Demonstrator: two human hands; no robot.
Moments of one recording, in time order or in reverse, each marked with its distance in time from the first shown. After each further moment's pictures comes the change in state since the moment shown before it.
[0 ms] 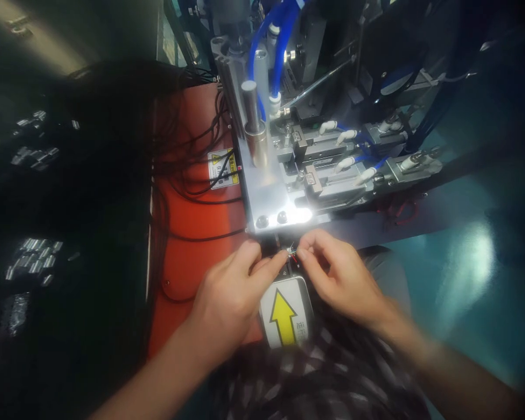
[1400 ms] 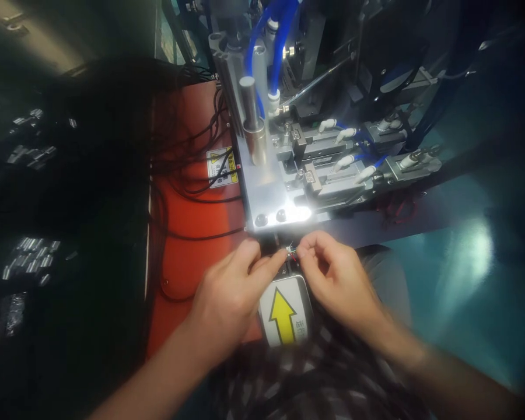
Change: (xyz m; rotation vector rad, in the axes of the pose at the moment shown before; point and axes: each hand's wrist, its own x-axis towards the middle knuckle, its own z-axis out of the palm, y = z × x) left_hand 0.001 0.001 -0.002 0.023 -0.008 -0.008; right_hand -0.003 -0.010 0.007 0.168 0.090 0.217
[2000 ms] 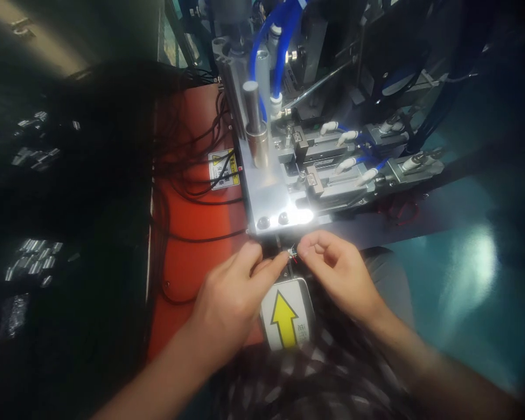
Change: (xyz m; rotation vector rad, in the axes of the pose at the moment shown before) left_hand 0.000 -0.001 0.001 0.005 0.007 0.002; right_hand 0.007 0.000 0.002 0.327 -0.014 0.134
